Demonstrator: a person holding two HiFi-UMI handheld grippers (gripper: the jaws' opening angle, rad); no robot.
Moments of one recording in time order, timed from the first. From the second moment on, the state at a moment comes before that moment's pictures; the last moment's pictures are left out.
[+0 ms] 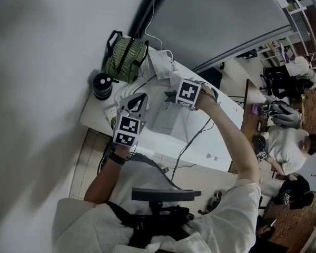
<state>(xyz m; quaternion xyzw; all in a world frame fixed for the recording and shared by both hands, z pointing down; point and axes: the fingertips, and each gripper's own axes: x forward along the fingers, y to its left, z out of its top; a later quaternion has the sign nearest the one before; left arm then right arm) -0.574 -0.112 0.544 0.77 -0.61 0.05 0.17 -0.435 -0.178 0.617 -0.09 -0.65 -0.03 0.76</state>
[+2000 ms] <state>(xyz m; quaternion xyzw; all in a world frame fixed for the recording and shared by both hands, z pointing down) 0.170 -0.161 0.461 0.83 -0.51 0.19 0.09 0.333 -0.318 0.563 0.24 -0.87 0.04 0.42</state>
